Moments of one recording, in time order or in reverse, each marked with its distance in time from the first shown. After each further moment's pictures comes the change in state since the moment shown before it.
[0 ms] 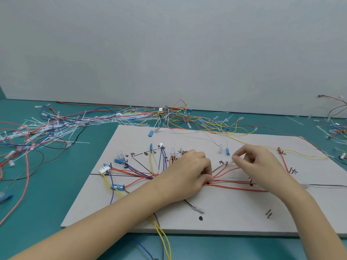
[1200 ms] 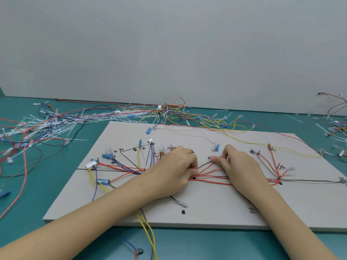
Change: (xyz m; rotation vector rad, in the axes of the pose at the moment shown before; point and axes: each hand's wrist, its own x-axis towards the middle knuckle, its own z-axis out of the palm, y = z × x) left_hand -0.013 -0.014 -0.011 0.036 0.025 -0.015; right_hand 0.003 -0.006 0.041 -0.343 0.060 -0.103
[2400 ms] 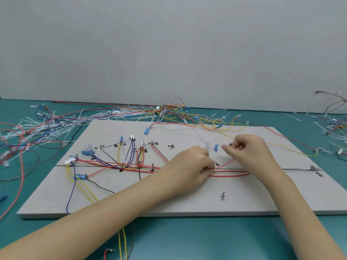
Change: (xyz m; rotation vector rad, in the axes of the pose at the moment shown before) left_hand 0.024 0.019 0.010 0.054 -0.056 0.077; right_hand 0.030 0.024 -0.019 0.279 0.173 -0.014
